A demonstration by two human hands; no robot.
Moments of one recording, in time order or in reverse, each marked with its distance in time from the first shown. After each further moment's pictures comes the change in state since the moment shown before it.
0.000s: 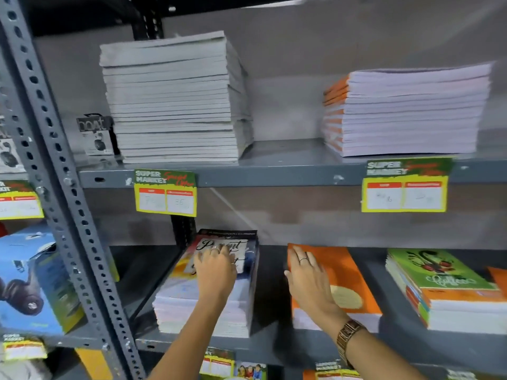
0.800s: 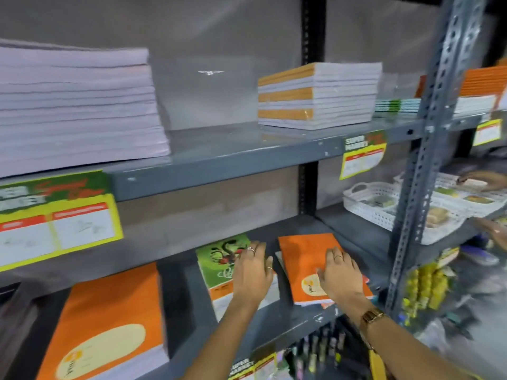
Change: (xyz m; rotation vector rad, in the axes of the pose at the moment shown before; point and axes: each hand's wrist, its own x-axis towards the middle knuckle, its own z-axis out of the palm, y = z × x) left_hand -0.104 0.462 0.070 -0.537 -0.279 0.648; right_hand -0.144 0.444 -0.092 -0.330 -0.284 0.767
